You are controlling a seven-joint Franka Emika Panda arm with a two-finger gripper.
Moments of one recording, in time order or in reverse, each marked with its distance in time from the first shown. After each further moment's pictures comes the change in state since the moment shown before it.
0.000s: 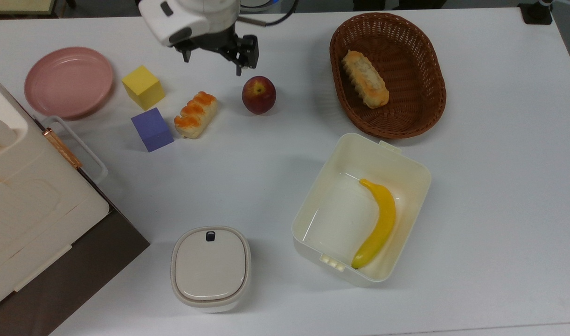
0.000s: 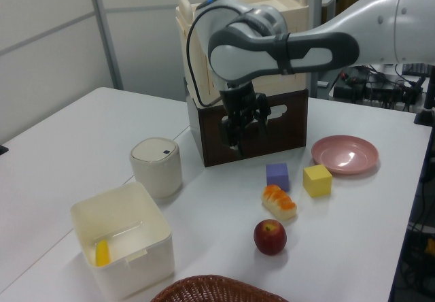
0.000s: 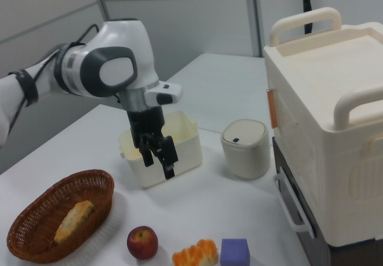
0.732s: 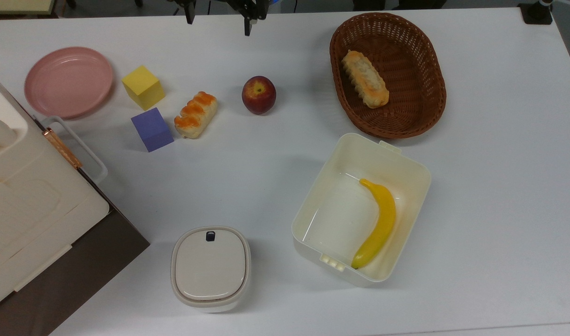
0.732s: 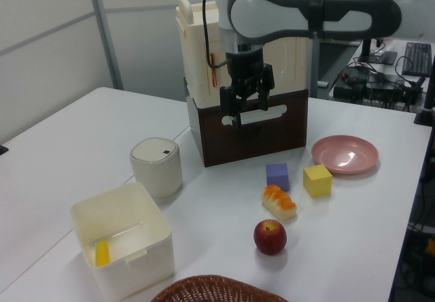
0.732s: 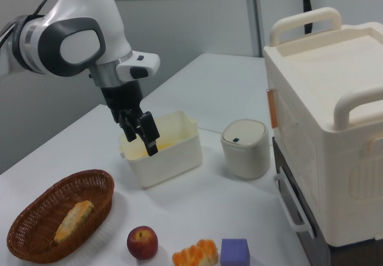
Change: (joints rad) arm 0.002 -0.136 0.005 0.003 0.049 0.000 -0.001
